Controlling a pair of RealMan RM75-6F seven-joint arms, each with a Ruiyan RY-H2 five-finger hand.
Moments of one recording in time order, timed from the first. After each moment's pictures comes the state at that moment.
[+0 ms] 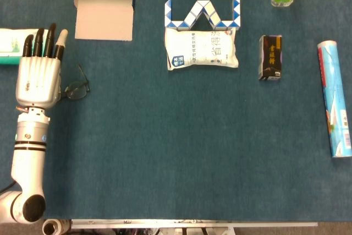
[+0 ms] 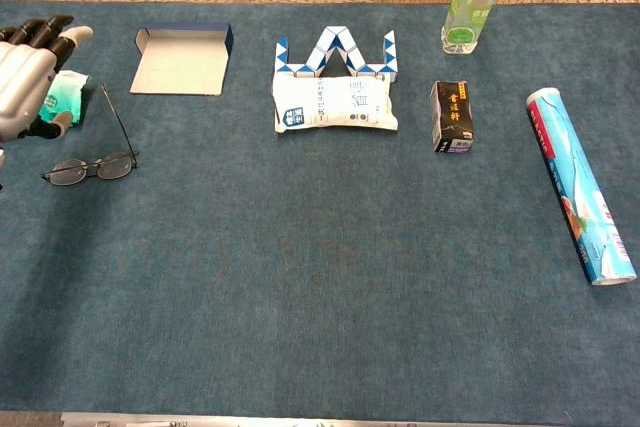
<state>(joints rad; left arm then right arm) -0.40 -1.50 -0.15 -1.56 1.18 1.36 0.69 0.03 -1.02 0.09 -1.57 -1.61 1.67 0.36</state>
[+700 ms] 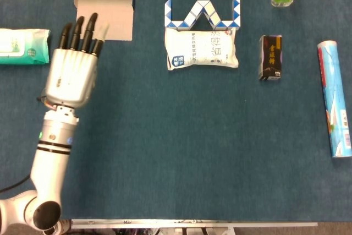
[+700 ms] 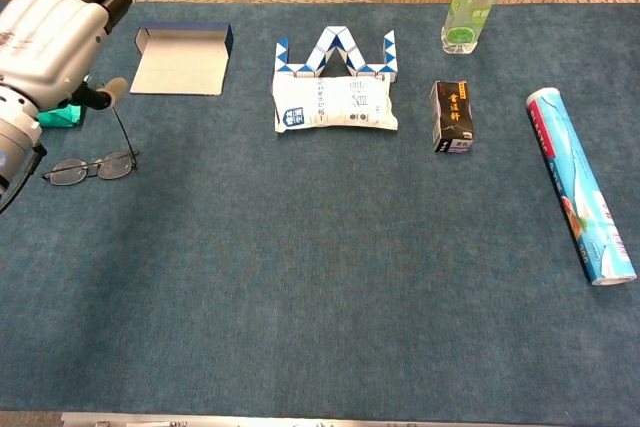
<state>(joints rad) -0.47 -1.49 -0.18 -1.81 1.22 1.37 0.85 0.02 -1.02 0.08 -1.57 -1.61 1.67 0.37</state>
